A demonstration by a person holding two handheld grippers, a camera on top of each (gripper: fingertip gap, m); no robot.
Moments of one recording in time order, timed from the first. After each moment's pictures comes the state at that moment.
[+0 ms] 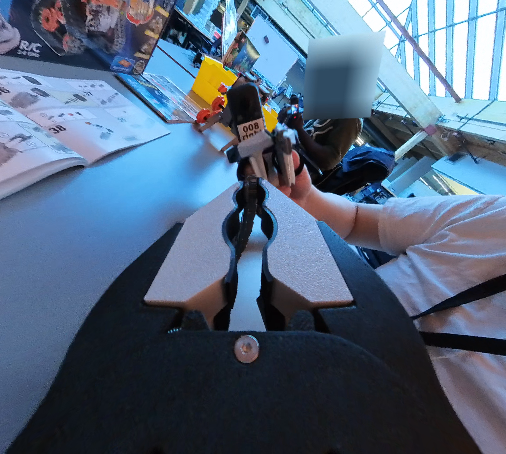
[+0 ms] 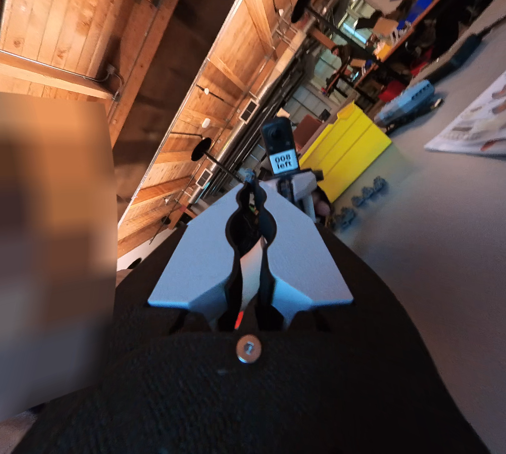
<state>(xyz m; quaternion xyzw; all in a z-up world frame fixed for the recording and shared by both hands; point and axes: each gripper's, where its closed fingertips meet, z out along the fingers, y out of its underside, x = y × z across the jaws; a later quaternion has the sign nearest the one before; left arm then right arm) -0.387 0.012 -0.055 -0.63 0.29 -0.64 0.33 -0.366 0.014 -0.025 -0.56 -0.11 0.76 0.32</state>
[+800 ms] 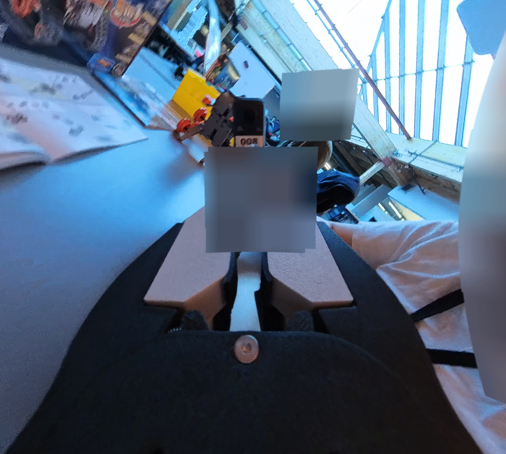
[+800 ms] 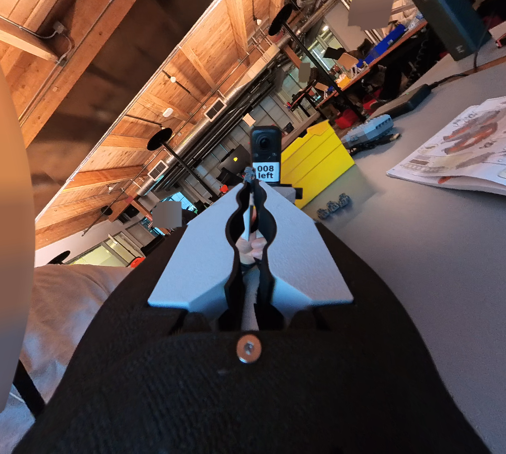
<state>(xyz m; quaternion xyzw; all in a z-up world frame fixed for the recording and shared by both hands) -0.378 0.011 -0.048 -0.61 0.24 -0.69 0.30 -0.379 0.018 -0.030 -0.58 -0.14 0.69 0.40</state>
